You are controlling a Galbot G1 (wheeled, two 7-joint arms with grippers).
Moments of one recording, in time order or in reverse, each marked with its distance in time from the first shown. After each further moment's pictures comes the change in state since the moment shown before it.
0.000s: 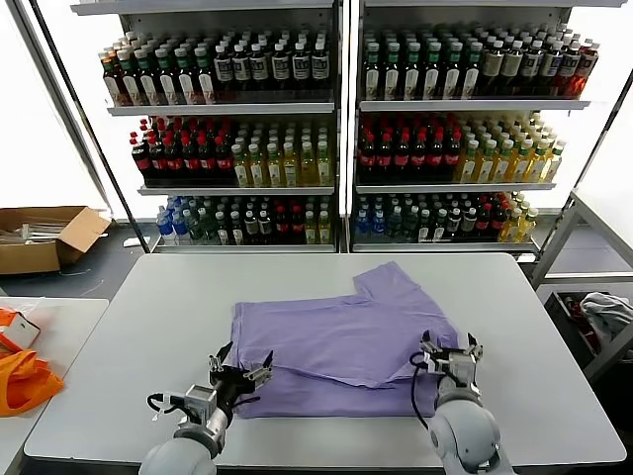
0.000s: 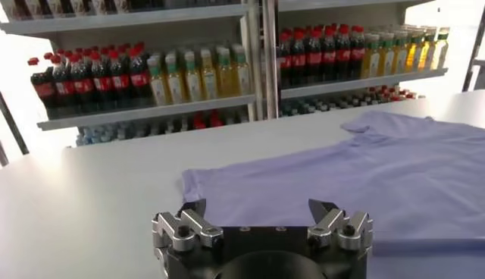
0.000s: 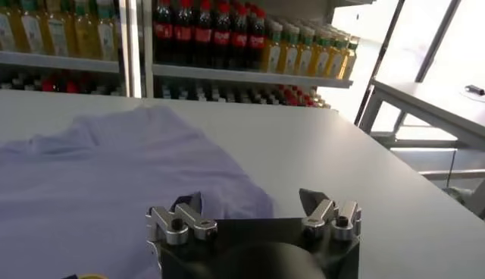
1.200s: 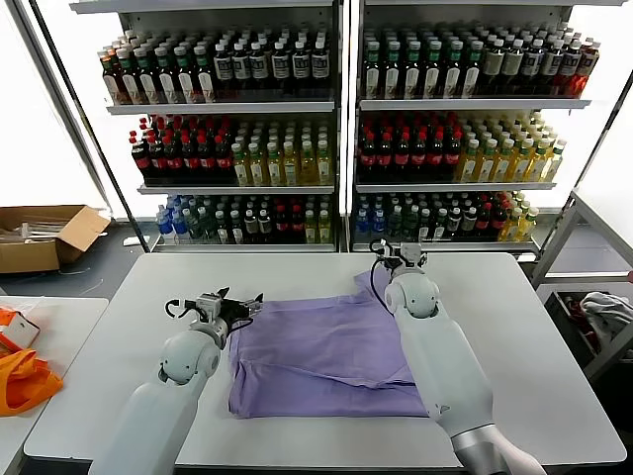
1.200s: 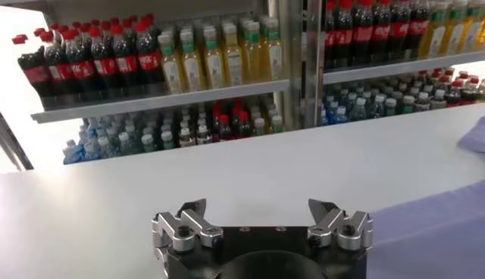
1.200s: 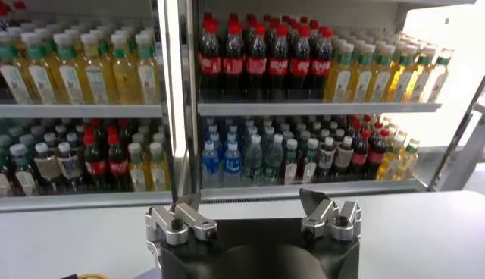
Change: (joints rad) left arm -0.516 0.037 0.107 0.523 -0.148 0.065 0.019; right arm 0.614 0.124 -0.118 -0.761 0.070 0.021 -0.091
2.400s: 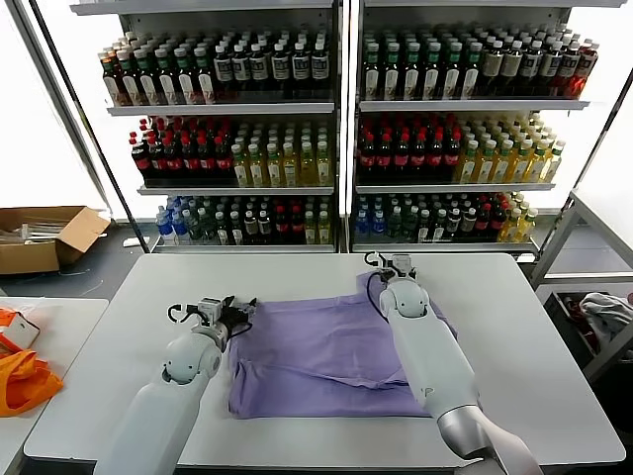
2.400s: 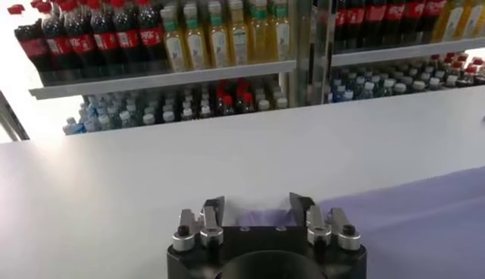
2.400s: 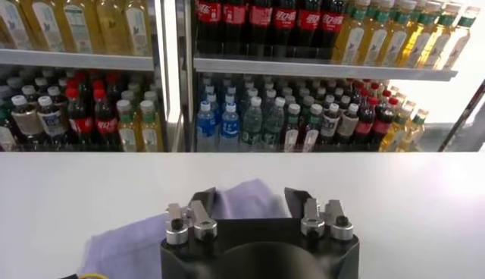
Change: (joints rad) left arm 0.020 -0.007 -0.008 0.035 -0.004 0.010 0.013; right arm 0.025 0.023 0.003 -0.159 -0.041 0.021 -0.036
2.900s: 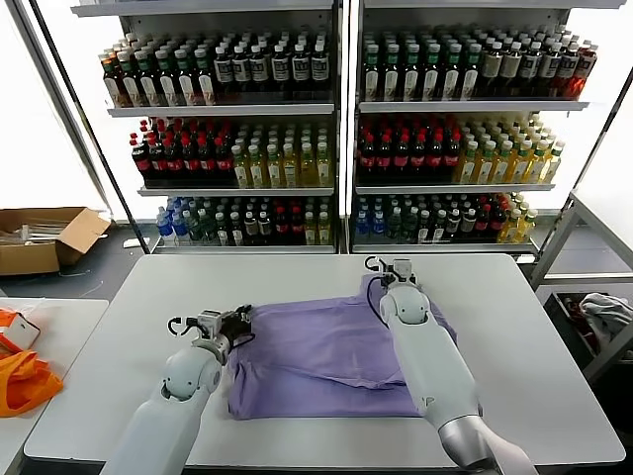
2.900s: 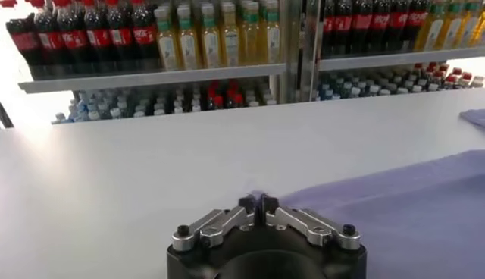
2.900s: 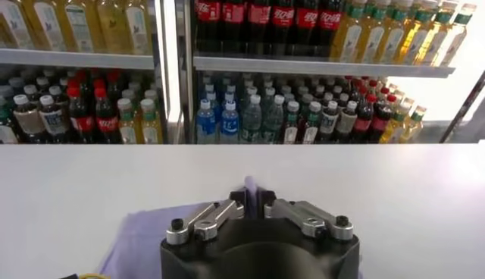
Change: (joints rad) left arm 0.072 -0.017 -0.028 -0.053 0.008 -0.004 0.010; right arm -0.039 0.009 0.007 0.042 0.007 -0.006 0.007
